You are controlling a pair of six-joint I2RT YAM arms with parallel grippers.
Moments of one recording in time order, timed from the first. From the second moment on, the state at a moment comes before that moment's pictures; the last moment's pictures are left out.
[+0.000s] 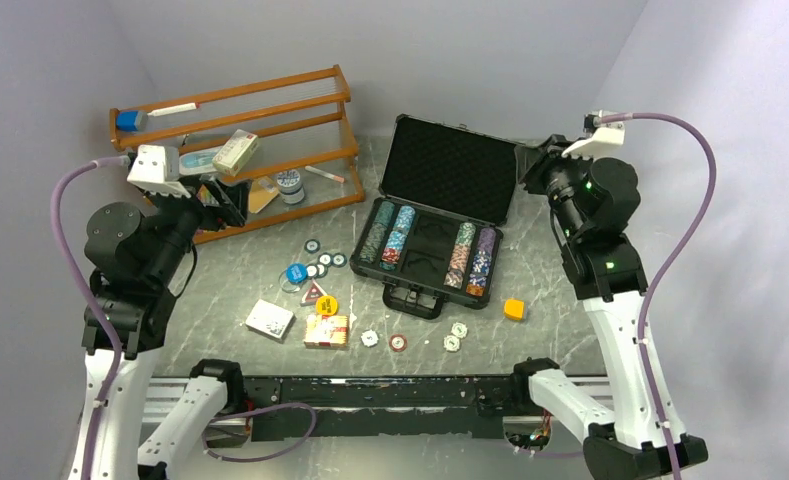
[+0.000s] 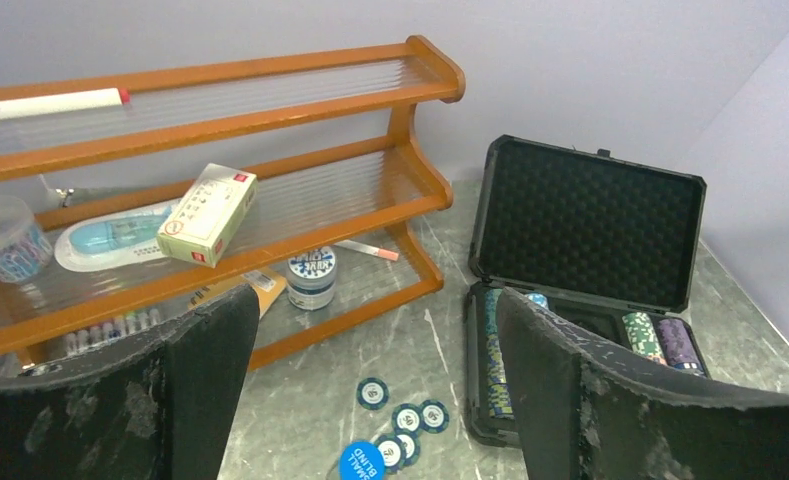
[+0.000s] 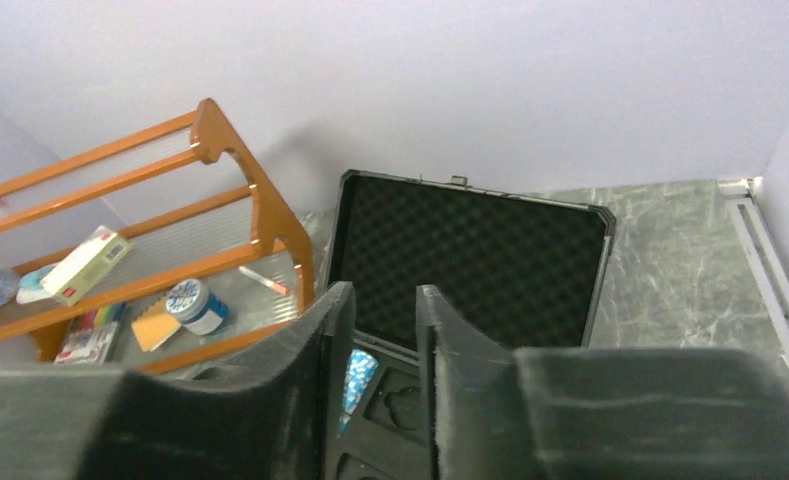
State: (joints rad) left arm -0.12 0.71 1.15 -0.42 0.09 -0.19; right arm 0.19 0.94 1.26 -0.32 0.05 0.26
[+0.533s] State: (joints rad) left arm -0.10 0.68 0.99 -0.27 0.21 -0.29; right arm 0.16 0.95 1.07 -0.21 -0.48 0.27
